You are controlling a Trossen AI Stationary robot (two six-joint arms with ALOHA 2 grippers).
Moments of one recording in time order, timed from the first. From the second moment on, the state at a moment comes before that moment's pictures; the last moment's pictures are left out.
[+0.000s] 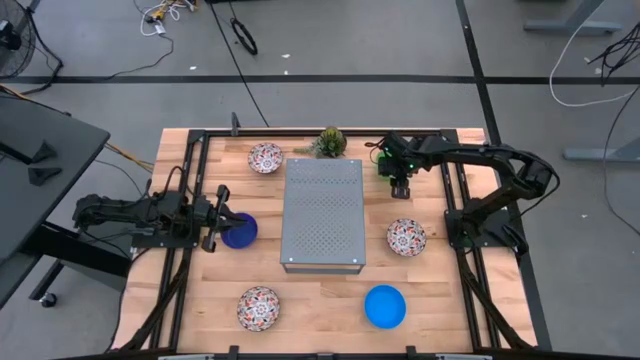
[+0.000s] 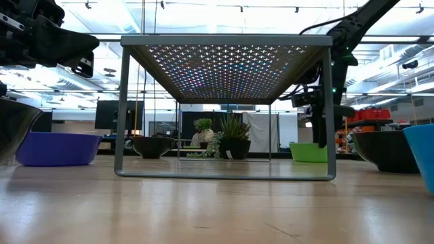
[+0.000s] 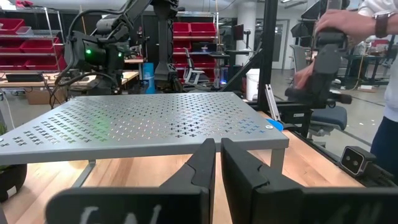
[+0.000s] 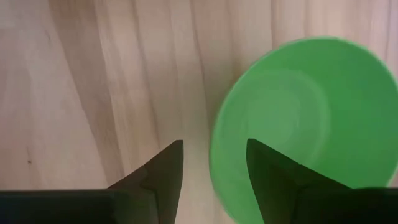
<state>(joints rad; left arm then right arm) -0.09 0.01 0.01 0.08 0.02 -0.02 -0.61 1.48 0.83 -0.66 0.02 -0.54</state>
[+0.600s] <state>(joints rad) -0.09 0.01 0.01 0.08 0.02 -0.02 -0.62 1.48 0.80 -0.62 0.04 -0.56</state>
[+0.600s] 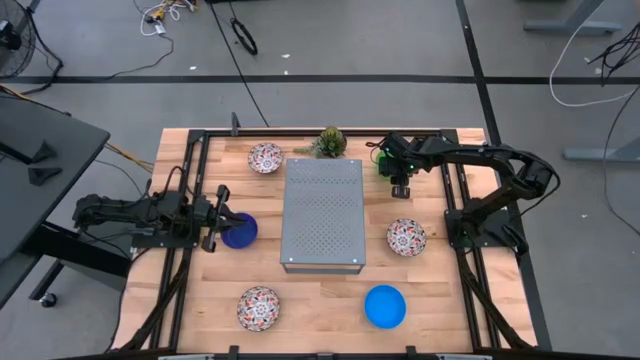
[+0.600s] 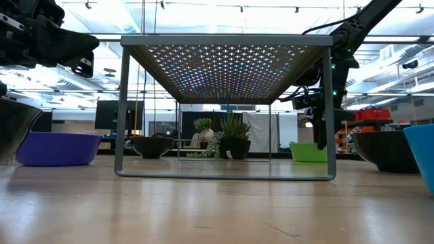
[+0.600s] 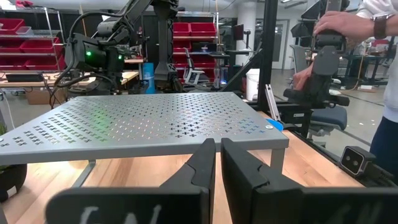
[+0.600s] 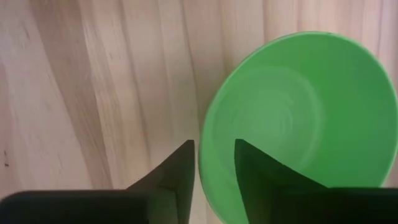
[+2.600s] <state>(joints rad) -0.09 0.01 0.01 0.08 0.02 -0.02 -0.57 1.19 1.05 -0.92 0.10 -0.54</state>
